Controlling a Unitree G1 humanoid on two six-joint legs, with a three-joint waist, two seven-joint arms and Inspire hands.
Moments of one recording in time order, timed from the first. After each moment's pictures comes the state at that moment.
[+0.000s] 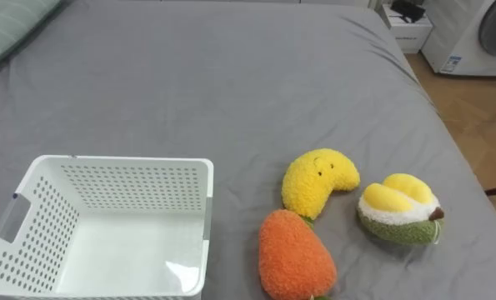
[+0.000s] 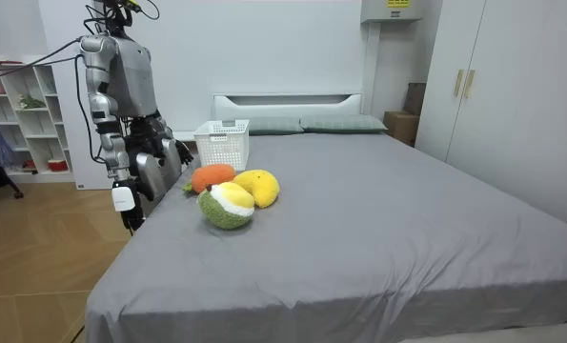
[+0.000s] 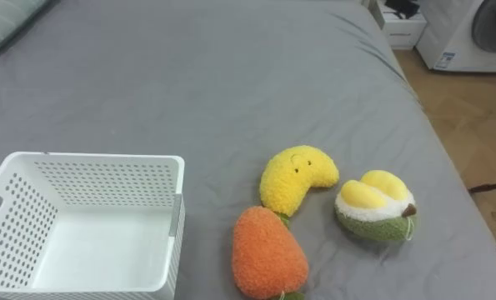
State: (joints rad) left arm 0.22 0.16 0.09 1.12 0.11 0.00 0.38; right arm 0.13 -0.19 0.06 1.29 0.32 -0.02 -0.07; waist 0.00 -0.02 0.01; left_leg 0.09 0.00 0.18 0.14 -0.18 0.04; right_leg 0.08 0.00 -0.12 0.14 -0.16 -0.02
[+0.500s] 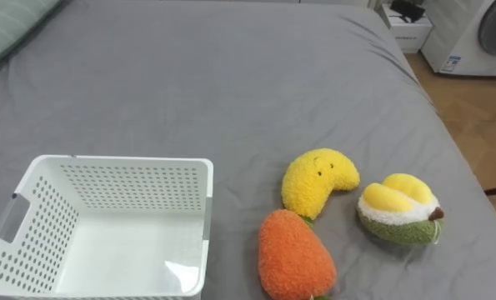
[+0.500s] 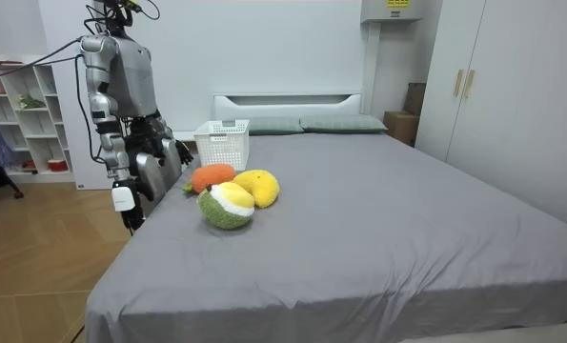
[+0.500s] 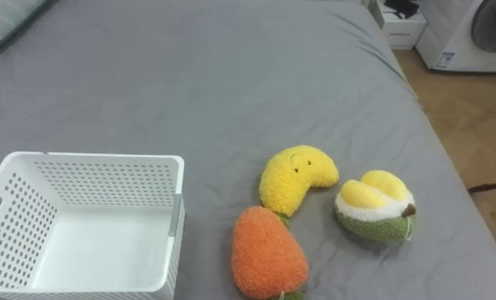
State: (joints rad) left arm 0.22 0.16 0.10 1.12 0.11 0.00 0.38; right arm 0.13 -0.19 0.06 1.29 0.35 -0.01 -0.06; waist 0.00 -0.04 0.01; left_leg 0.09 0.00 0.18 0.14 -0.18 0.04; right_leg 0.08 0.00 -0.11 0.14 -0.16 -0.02
